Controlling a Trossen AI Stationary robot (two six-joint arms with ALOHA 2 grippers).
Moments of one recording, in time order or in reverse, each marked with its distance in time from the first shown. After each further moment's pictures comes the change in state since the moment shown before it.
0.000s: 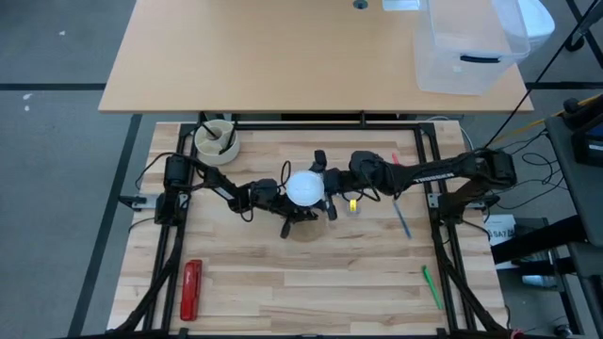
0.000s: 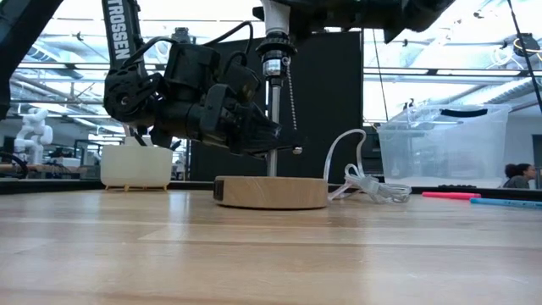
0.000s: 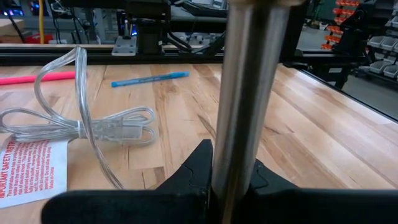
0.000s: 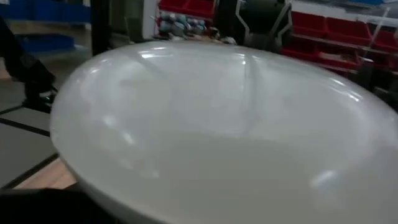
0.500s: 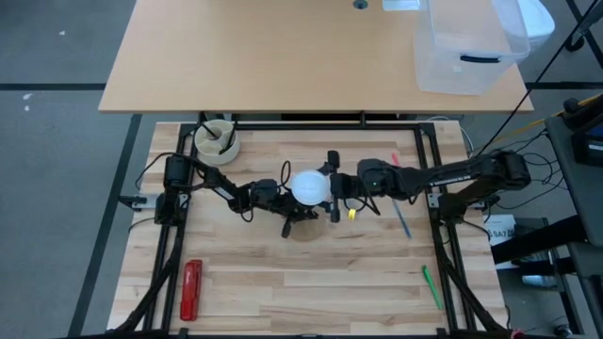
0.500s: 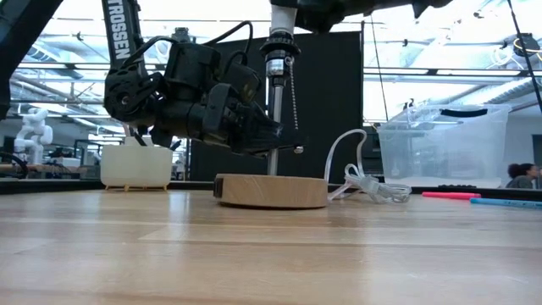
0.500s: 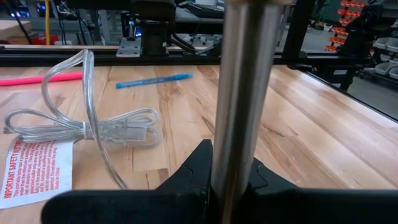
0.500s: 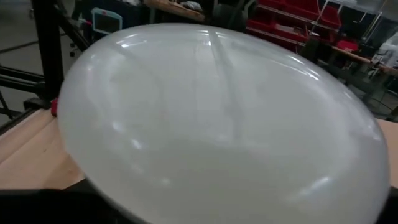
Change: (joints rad) left arm 0.000 0.000 0.001 0.001 -0.020 -0.002; right arm 0.093 -0.120 -0.002 -0.230 0.314 -0.064
